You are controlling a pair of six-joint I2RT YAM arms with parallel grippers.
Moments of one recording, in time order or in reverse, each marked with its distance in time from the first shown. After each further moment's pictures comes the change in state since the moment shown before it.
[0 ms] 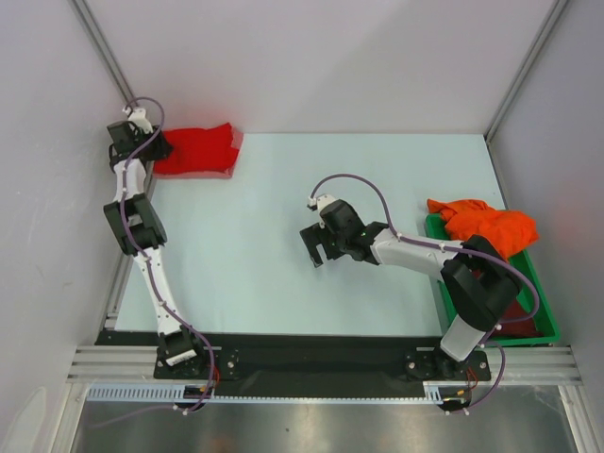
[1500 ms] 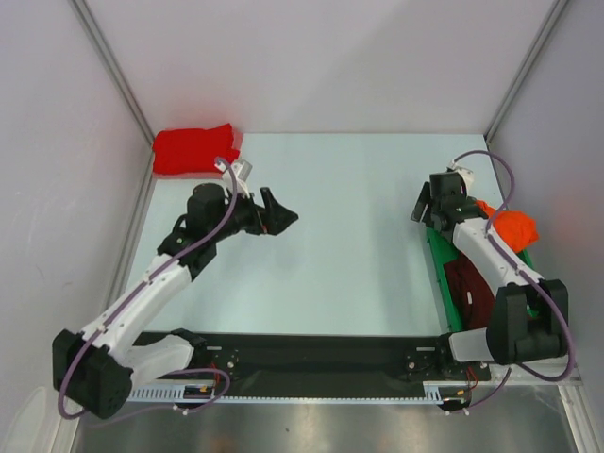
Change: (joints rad) left arm -0.805 -1.600 -1.591 0.130 -0.138 -0.561; right arm -0.635 -0.335 -0.080 -0.239 0.263 0.222
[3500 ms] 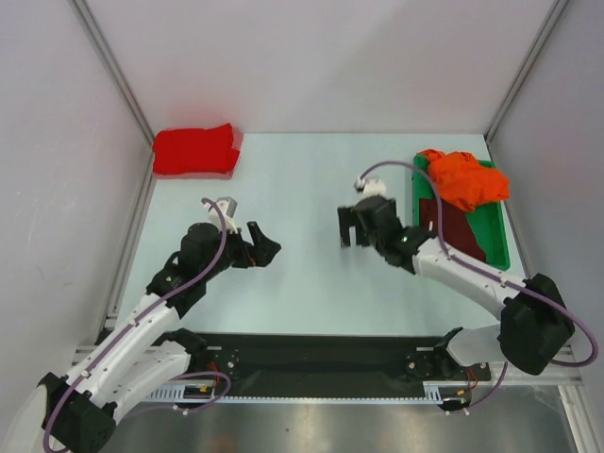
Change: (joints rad) left arm -0.085 -0.323 -0.263 -0.137 -0.236 -0.035; right arm 0.491 0.010 0.035 0.161 0.011 -0.125
